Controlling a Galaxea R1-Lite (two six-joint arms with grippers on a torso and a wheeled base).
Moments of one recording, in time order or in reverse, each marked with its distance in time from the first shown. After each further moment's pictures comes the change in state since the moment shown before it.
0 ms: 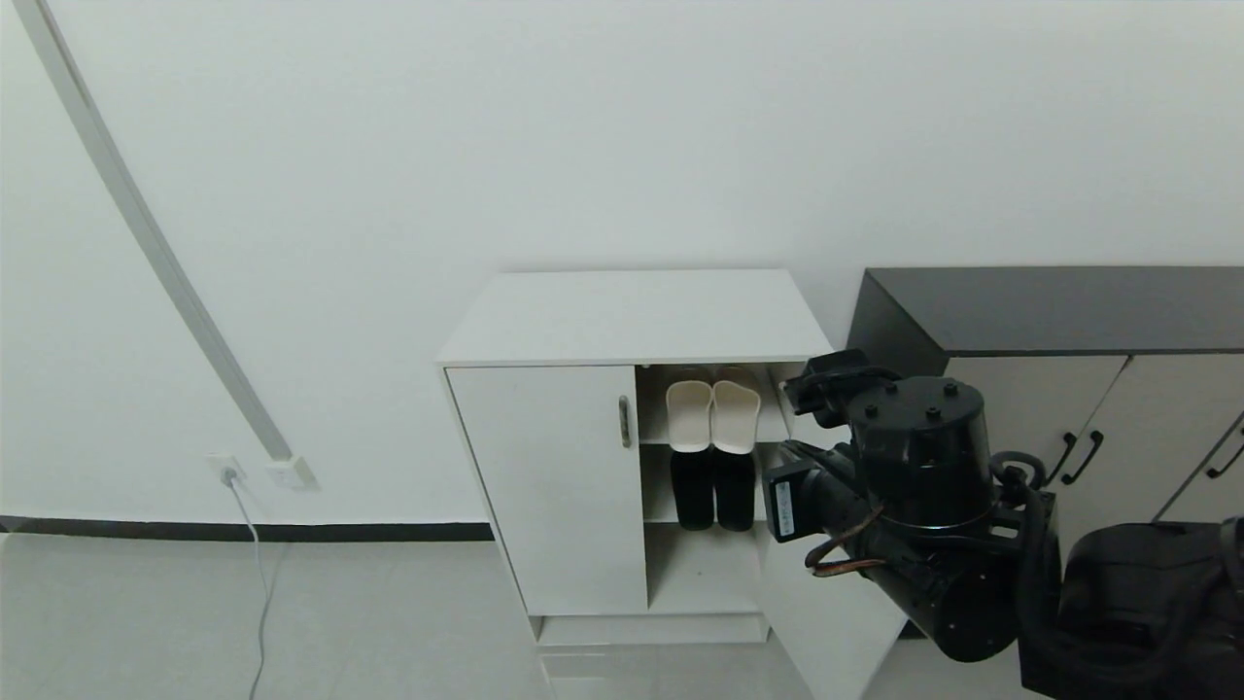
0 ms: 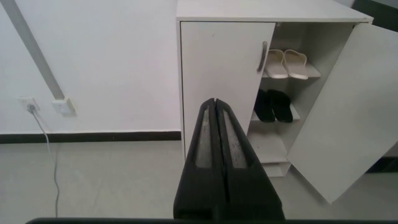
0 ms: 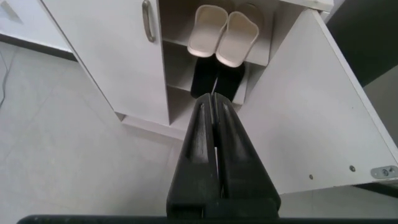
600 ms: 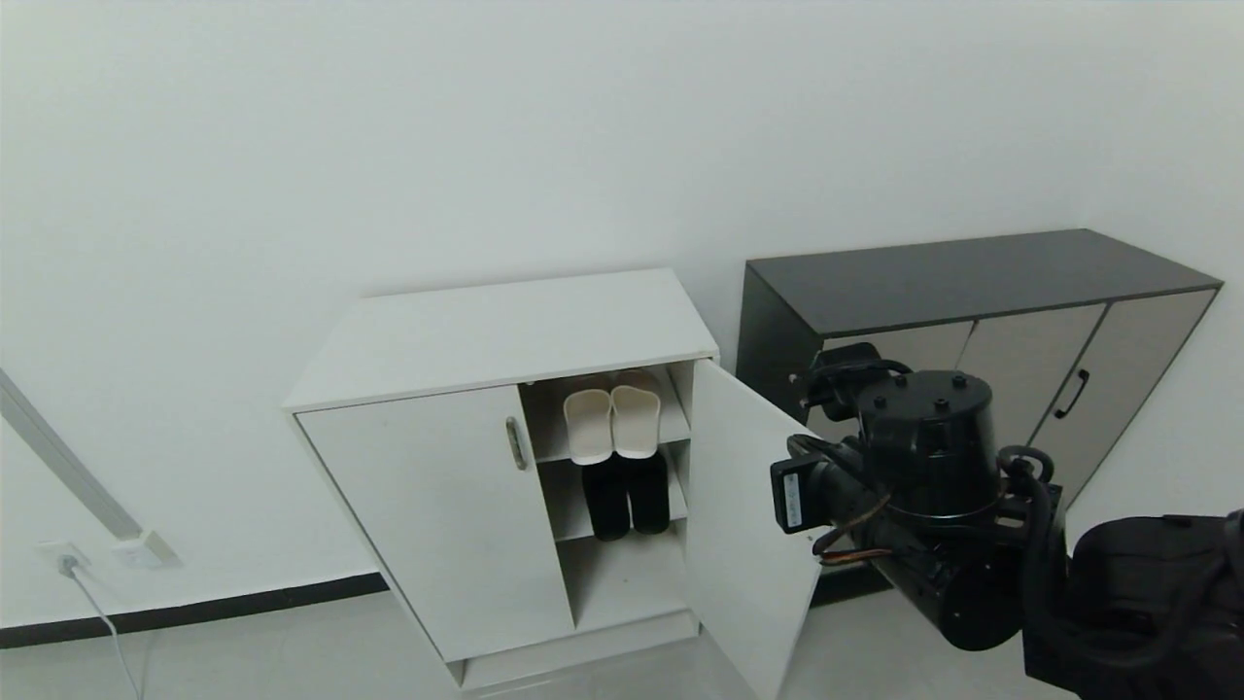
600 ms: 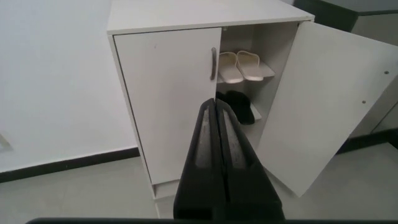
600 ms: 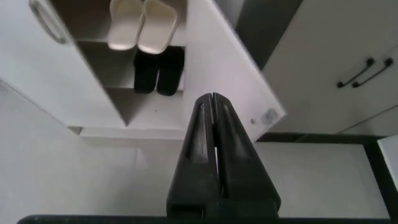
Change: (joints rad) left arm -0.001 0.000 0.001 0.000 0.000 0.001; right arm -0.020 -0.001 -0.001 -0.002 0.000 -0.001
